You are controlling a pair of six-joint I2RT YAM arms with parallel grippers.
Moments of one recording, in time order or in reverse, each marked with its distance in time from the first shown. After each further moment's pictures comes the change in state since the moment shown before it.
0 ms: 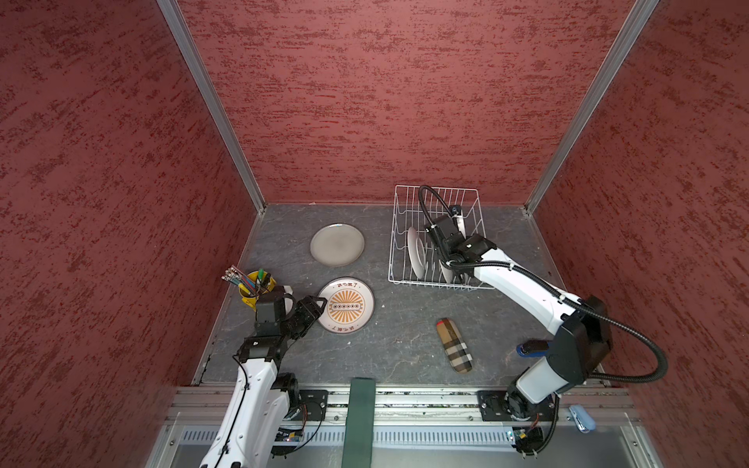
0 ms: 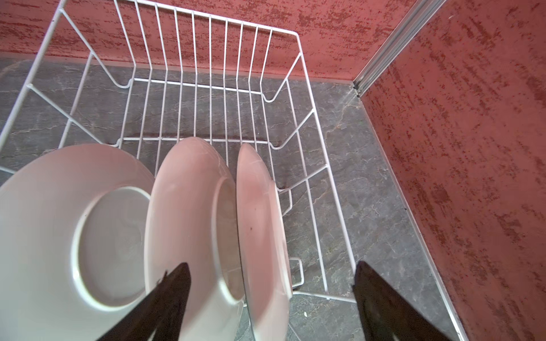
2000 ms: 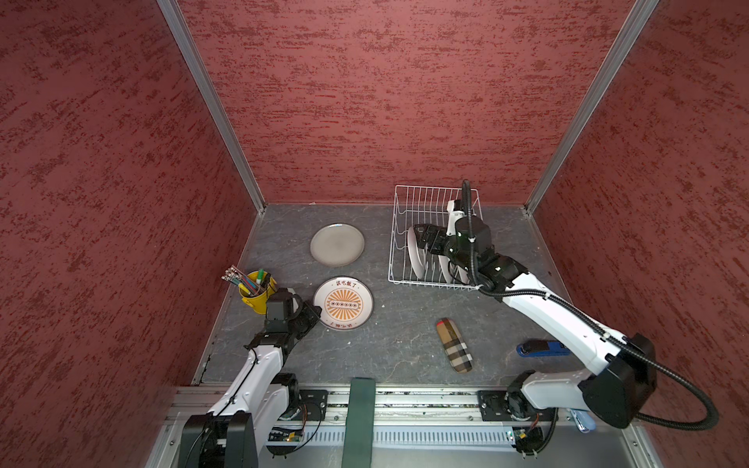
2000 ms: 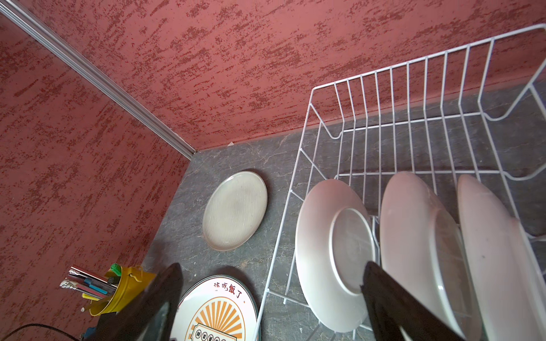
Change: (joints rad) left arm -0.024 0.253 -0.119 0.314 -0.109 0.023; right arm -0.024 -0.296 -0.275 0.575 -0.652 0.142
